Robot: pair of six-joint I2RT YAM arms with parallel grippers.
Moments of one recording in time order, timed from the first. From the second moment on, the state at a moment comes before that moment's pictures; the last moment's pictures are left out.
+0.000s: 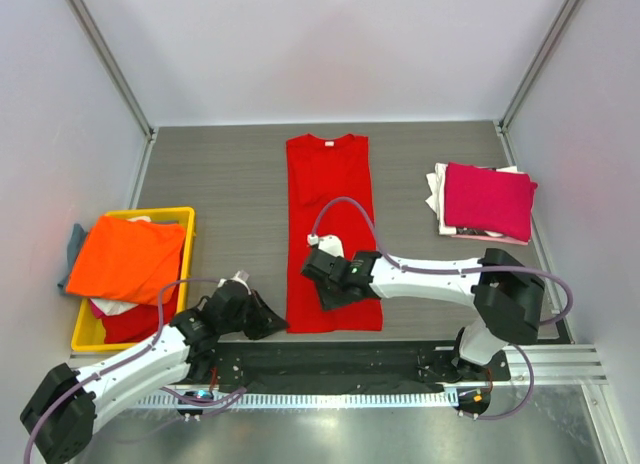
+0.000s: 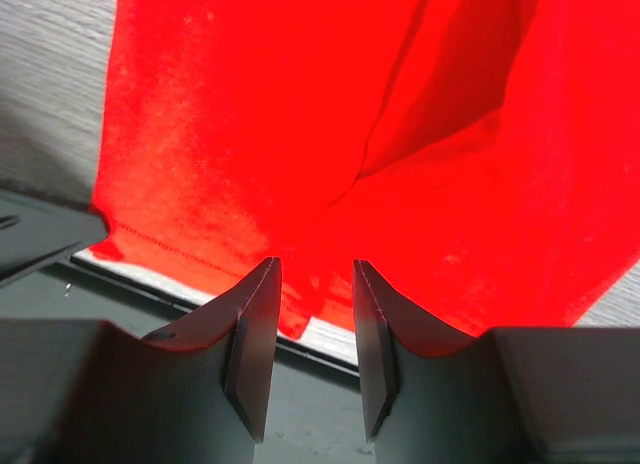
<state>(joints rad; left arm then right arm) -0.75 0.67 0.08 -0.18 0.19 -1.33 1.16 1.59 1.04 -0.60 0.22 0.77</state>
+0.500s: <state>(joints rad) -0.75 0.67 0.08 -0.19 0.19 -1.33 1.16 1.69 1.05 -0.60 0.21 0.75</state>
